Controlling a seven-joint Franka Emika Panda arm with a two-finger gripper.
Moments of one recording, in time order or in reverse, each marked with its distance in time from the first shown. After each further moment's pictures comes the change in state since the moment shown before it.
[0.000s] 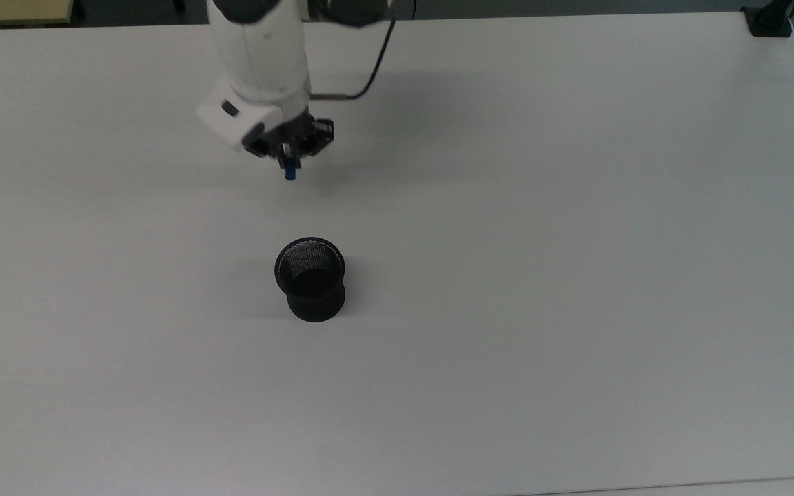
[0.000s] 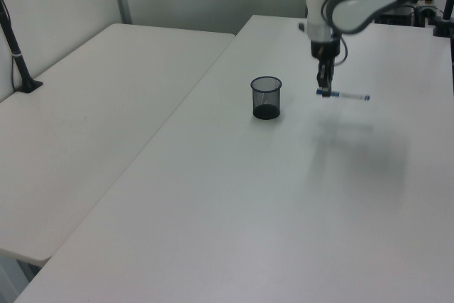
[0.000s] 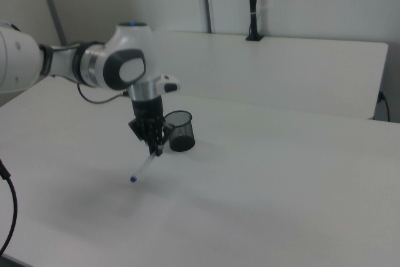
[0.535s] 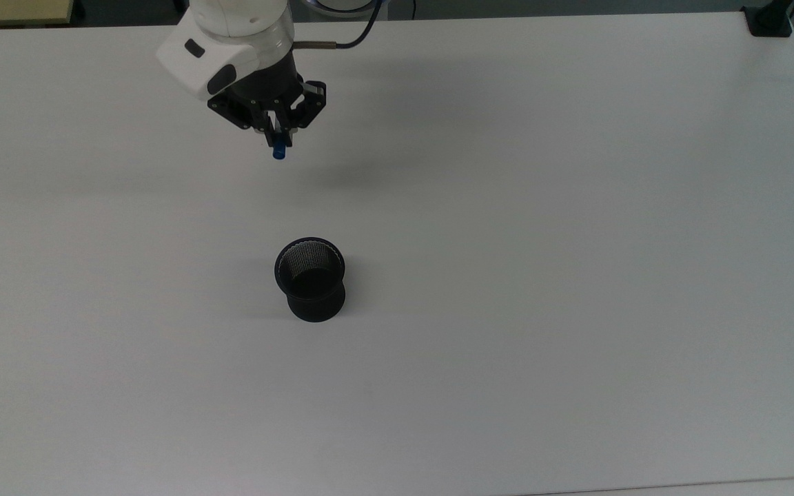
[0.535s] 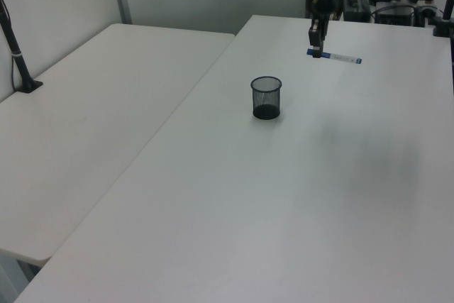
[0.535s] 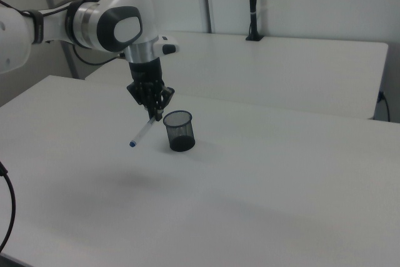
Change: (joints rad) arm 0.000 -0.005 -0.010 0.233 0.050 -0.161 0.007
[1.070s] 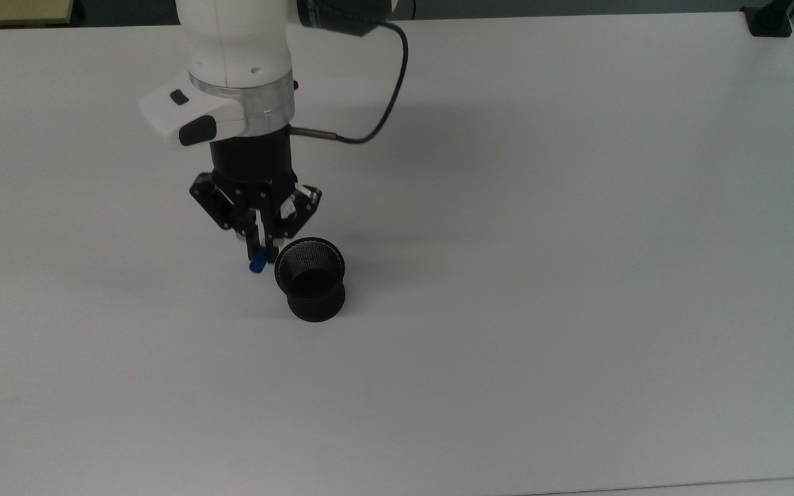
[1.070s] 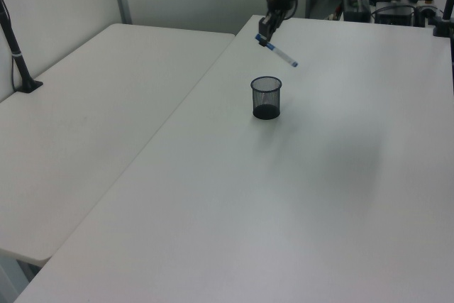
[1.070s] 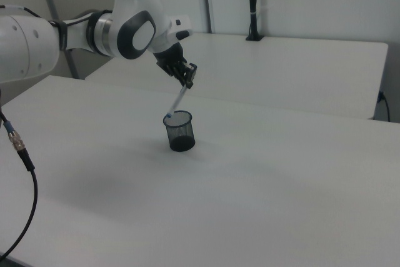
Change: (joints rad) arm 0.008 0.203 -0.008 0.171 0.026 0.457 0.196
